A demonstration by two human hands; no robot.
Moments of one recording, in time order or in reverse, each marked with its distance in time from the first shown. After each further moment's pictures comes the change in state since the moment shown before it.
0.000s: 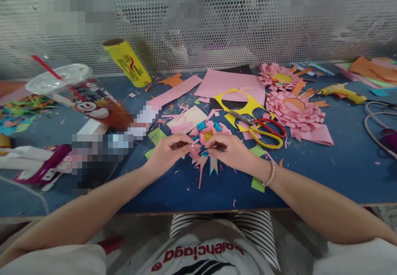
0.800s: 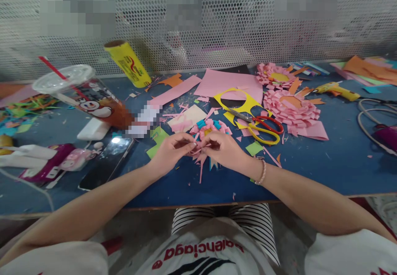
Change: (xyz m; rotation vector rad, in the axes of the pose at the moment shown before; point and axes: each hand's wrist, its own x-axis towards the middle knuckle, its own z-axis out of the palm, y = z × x) left_hand -0.006 0.005 0.009 -0.225 -0.060 -0.140; right_hand 0.001 -0.014 0.015 0.067 0.034 0.017
